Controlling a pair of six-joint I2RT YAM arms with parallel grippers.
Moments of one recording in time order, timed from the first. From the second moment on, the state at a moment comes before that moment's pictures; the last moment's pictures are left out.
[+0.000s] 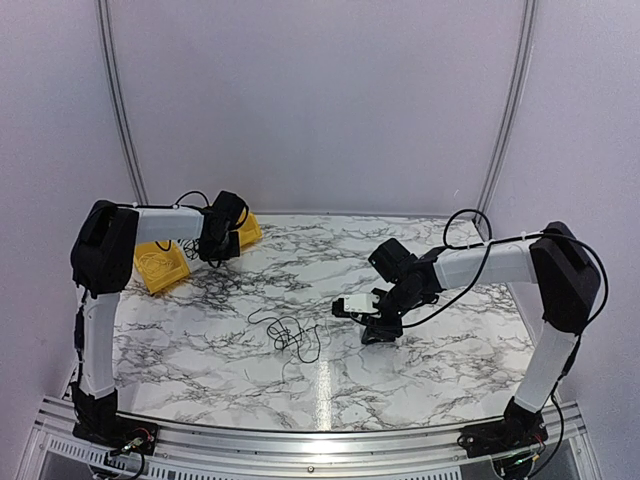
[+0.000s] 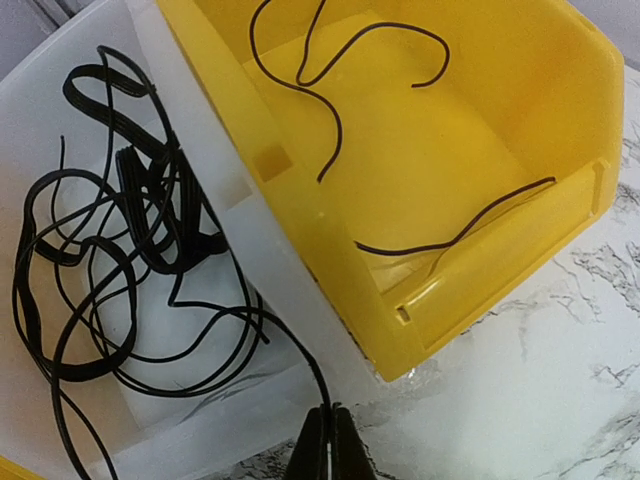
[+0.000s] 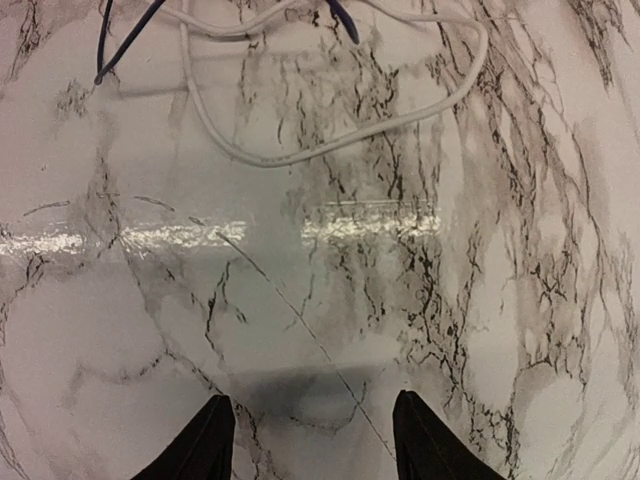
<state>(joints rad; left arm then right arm) -0.43 2.19 1.63 -0.47 -0.43 -0.49 0.70 1.80 1.10 -0.50 -0.25 -0.79</state>
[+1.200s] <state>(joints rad) -0.28 2.14 1.58 -0.41 -0.38 -0.36 0.70 1.83 1.10 -0.50 -0.24 -0.79</state>
